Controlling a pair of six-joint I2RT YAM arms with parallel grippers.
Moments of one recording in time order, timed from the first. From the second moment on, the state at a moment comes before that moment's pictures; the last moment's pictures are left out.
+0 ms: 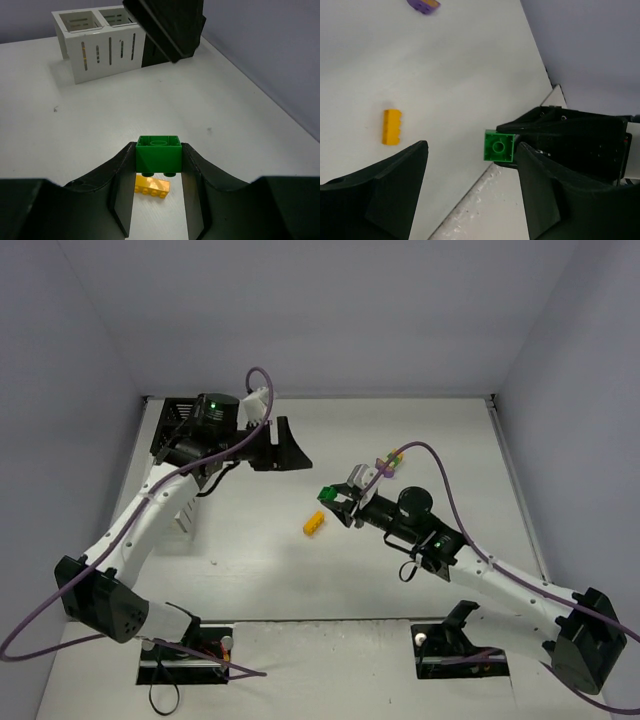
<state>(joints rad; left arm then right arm) -0.40 1.39 1.43 -0.61 0.59 -0.47 0.77 1.02 0.58 0.39 -0.25 -0.18</state>
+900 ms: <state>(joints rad) -0.58 1.50 1.41 -0.66 0.69 -0.47 0.77 1.07 0.70 0.25 -0.33 -0.32</state>
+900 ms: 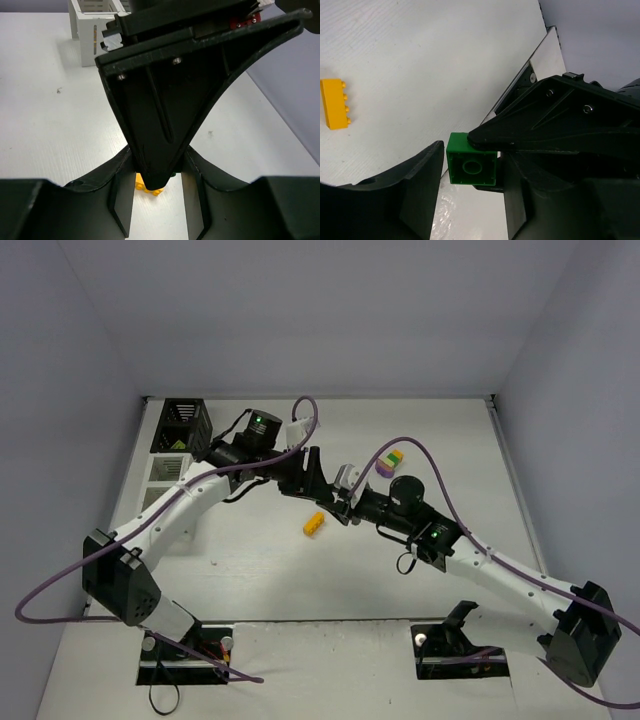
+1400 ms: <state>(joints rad) -0.58 1.48 1.41 -0.71 0.51 -0.40 0.77 1.10 0.70 0.24 -0.29 -0.29</state>
